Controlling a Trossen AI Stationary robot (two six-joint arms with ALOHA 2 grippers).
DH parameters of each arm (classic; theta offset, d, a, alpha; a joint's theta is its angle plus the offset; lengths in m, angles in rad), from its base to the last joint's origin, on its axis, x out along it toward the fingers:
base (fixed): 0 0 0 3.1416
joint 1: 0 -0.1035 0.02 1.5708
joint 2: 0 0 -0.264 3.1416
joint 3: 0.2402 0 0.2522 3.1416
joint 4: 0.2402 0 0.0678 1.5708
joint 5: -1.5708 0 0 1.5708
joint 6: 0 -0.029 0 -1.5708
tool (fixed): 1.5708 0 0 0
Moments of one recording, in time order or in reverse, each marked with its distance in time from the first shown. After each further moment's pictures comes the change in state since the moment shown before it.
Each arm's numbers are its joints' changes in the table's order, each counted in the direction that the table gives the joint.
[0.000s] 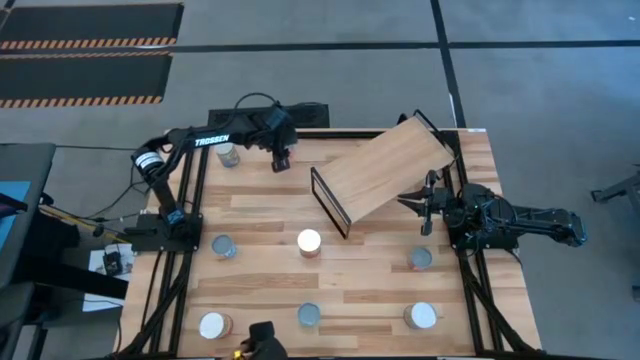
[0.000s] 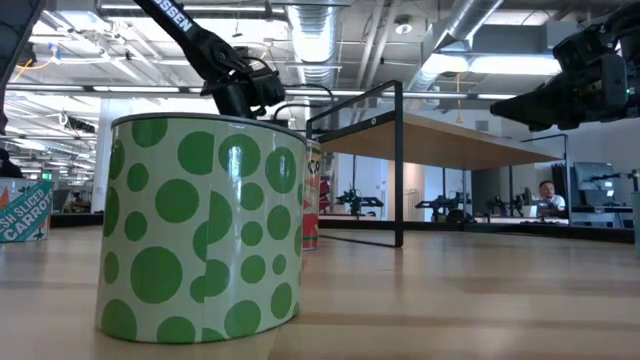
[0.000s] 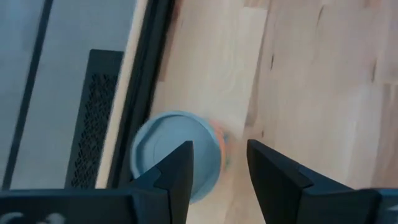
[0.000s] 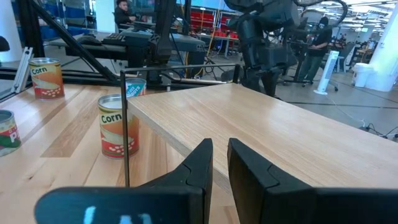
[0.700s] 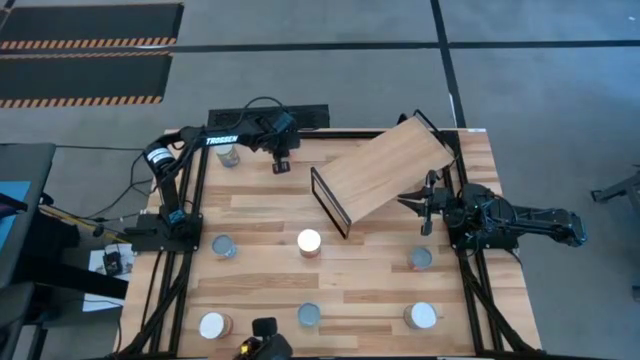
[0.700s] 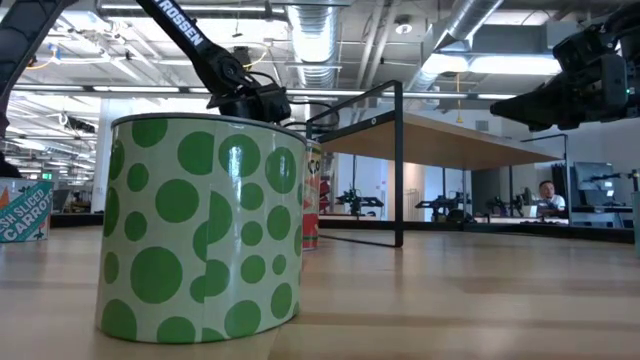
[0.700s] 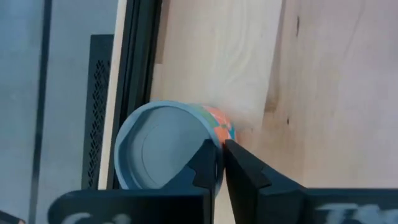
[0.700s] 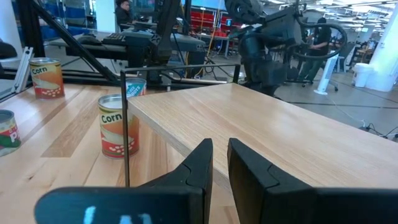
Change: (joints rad) left arm 0.005 0.084 0.020 -0.008 0.091 -0.069; right arm 0.000 0.000 0.000 0.000 0.000 0.000
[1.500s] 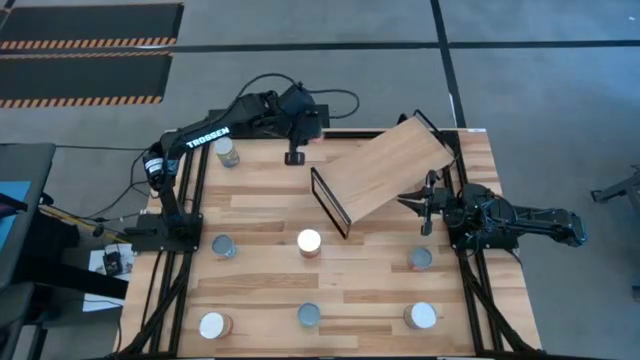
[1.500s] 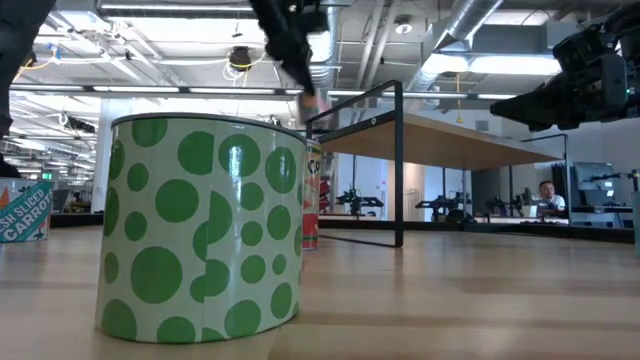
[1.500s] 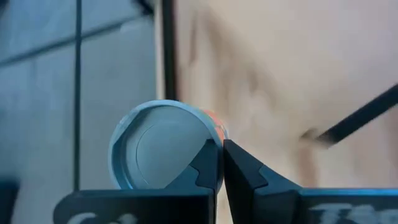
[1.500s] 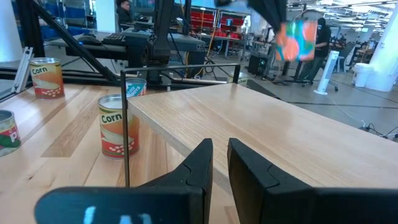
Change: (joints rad) left arm 0.248 -0.039 0.671 0.542 -0.039 -0.018; right arm 0.000 0.000 0.000 0.000 0.000 0.000
